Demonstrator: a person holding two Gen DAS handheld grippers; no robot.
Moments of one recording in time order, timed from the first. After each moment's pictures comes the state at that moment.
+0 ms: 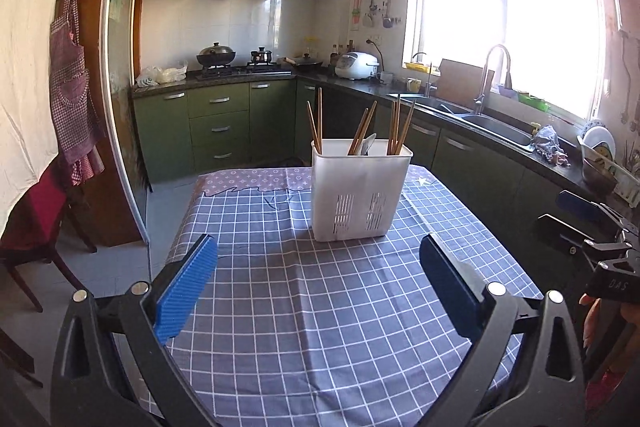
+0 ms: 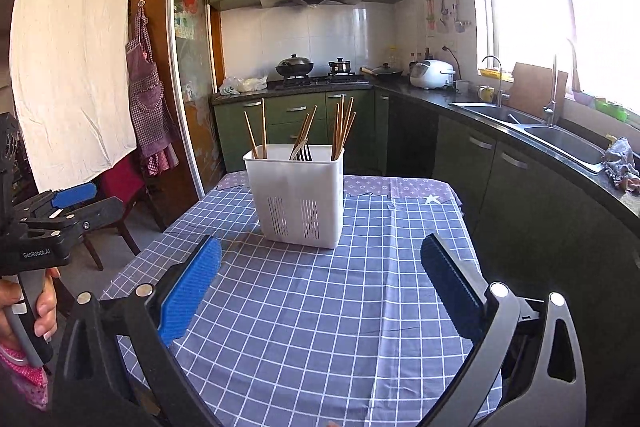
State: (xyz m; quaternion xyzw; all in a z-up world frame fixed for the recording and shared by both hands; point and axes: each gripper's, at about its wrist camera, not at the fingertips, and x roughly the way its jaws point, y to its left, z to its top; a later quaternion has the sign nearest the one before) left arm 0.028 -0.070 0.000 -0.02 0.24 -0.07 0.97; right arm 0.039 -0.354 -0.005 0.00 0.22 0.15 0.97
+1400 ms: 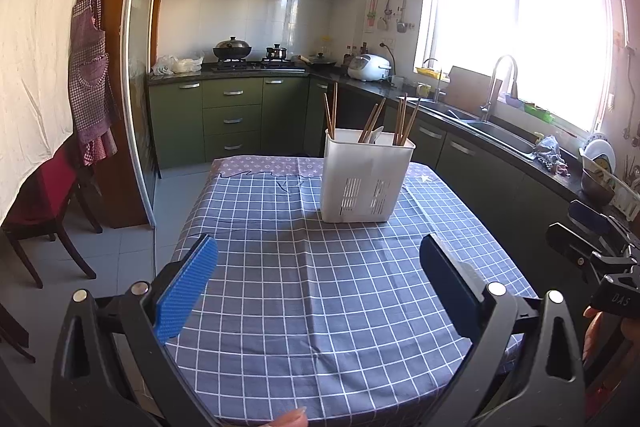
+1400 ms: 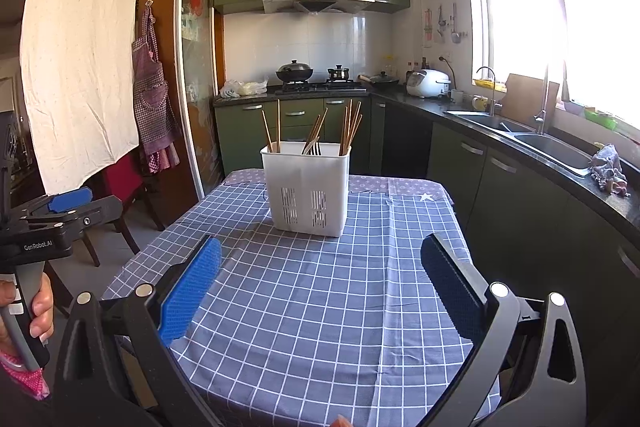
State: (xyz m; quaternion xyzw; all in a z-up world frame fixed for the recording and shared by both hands) left arm -0.016 -0.059 -0.002 -0.04 0.24 -0.05 0.97; right arm -0.011 -0.349 0.001 -0.01 0.21 0.14 0.97
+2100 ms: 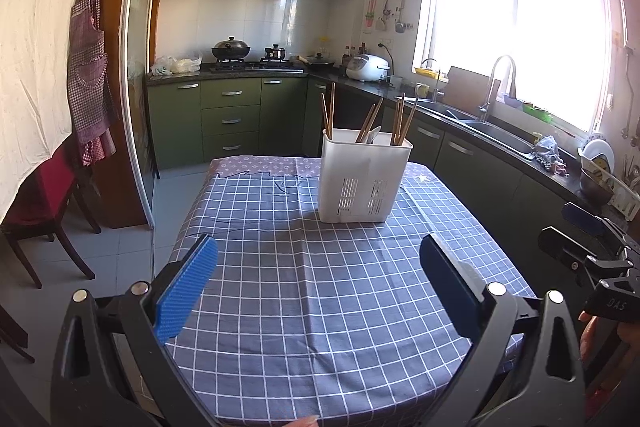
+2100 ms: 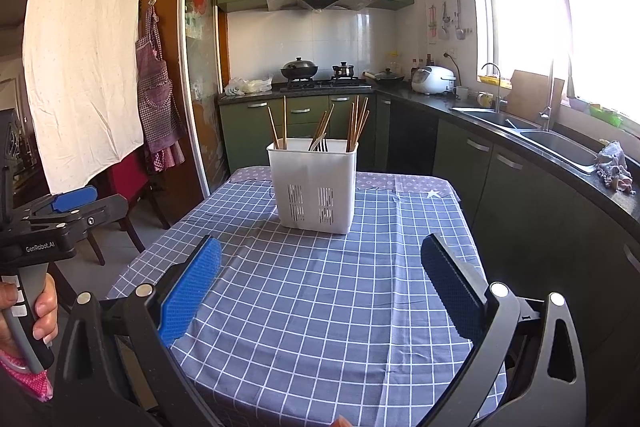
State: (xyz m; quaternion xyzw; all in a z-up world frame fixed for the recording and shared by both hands) left arm -0.017 -0.060 -0.002 -0.04 0.24 -0.05 0.97; right arm -0.009 -0.344 -0.004 -0.01 0.21 0.15 0.97
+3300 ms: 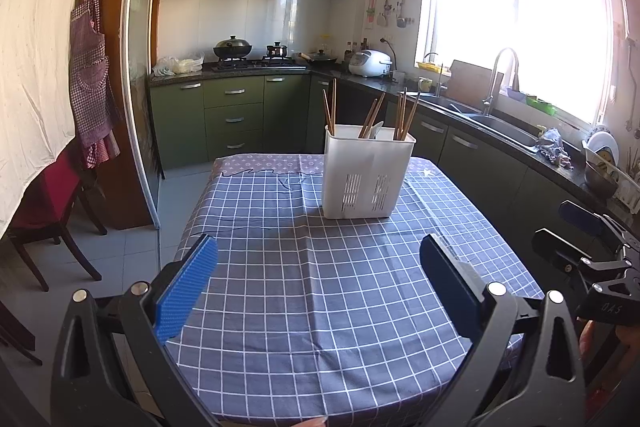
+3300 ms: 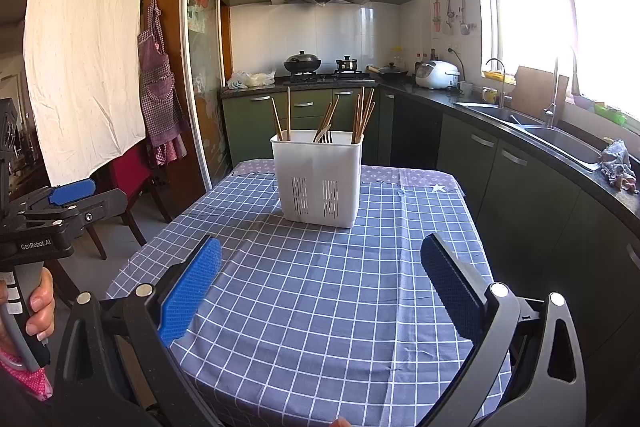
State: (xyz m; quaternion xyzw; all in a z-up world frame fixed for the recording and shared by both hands) left arm -0.019 -0.064 -0.004 -0.03 0.25 -0.04 0.97; right arm -0.003 -0.340 -0.013 -0.01 0.22 0.15 0.96
